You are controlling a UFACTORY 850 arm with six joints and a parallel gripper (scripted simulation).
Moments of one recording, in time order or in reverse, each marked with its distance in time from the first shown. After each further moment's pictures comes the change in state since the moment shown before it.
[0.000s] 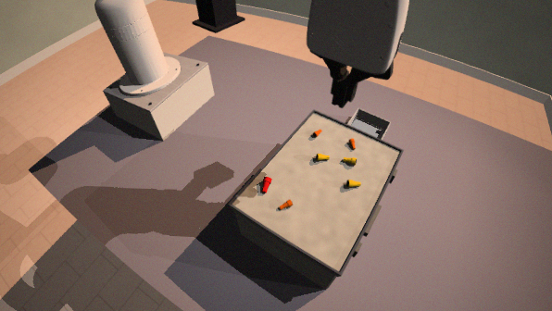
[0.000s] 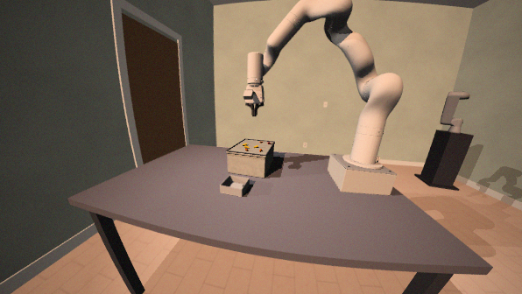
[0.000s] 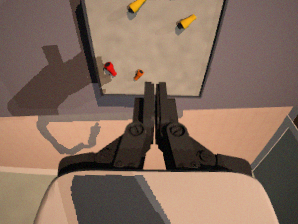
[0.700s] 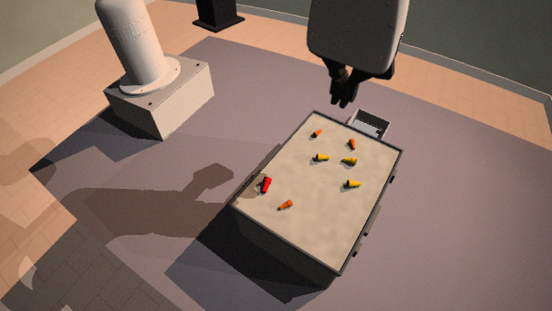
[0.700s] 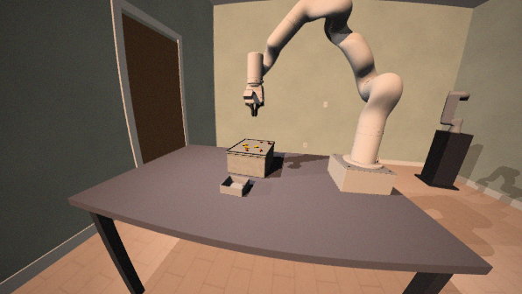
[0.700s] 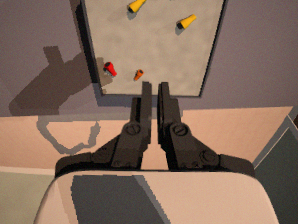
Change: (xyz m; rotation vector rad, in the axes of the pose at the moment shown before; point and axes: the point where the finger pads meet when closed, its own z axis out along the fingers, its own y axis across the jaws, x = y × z) arm 0.000 0.000 0.000 0.000 0.000 0.000
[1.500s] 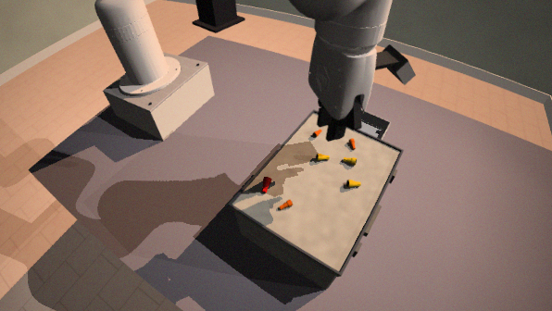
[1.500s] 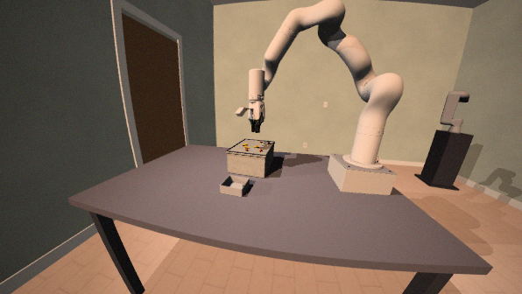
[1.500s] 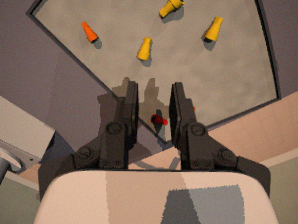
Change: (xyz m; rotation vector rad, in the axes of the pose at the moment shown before) arm 0.024 -0.016 0.088 0.012 0.021 0.630
